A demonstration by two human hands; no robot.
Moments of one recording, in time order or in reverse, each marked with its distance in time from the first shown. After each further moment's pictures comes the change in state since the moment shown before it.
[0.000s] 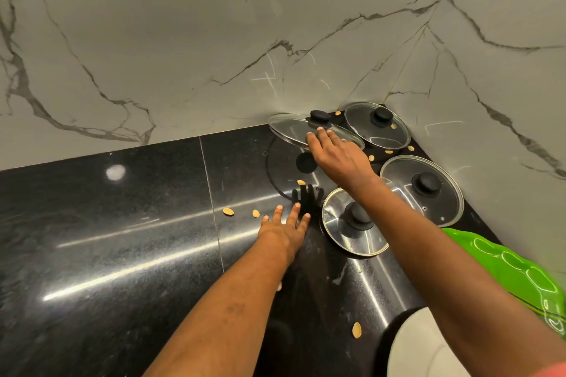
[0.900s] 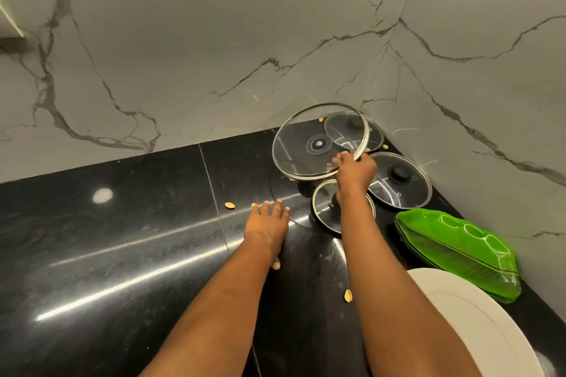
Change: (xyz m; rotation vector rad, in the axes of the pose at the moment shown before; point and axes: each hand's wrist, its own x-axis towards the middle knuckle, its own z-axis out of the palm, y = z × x) left_hand -0.026 -0.011 0.031 0.081 0.301 -0.057; right_hand -0.042 -0.034 -0.036 1.705 0.711 1.438
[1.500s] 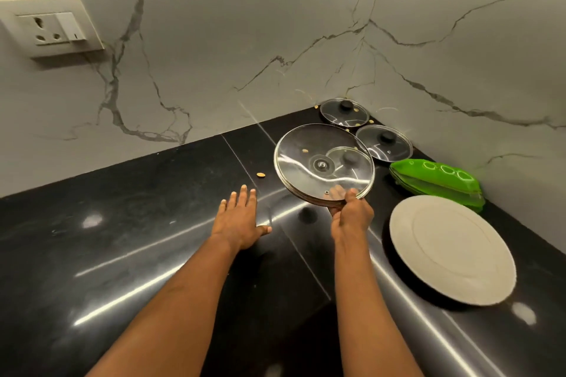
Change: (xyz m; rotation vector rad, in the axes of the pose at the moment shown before) left_hand -0.150 -0.100 0.071 -0.290 0.274 -0.048; right_hand -0.222 0.042 -0.062 0.551 0.164 0.253
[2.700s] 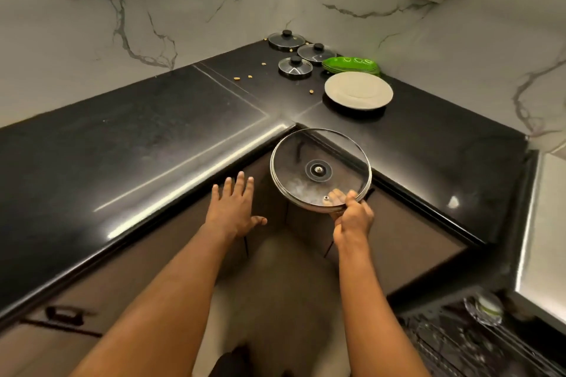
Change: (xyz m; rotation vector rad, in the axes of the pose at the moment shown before) left_hand -0.432 -0.041 0.104 0.185 -0.043 0.255; right_hand -0.404 0.037 -0.333 0.055 0.223 -0.123
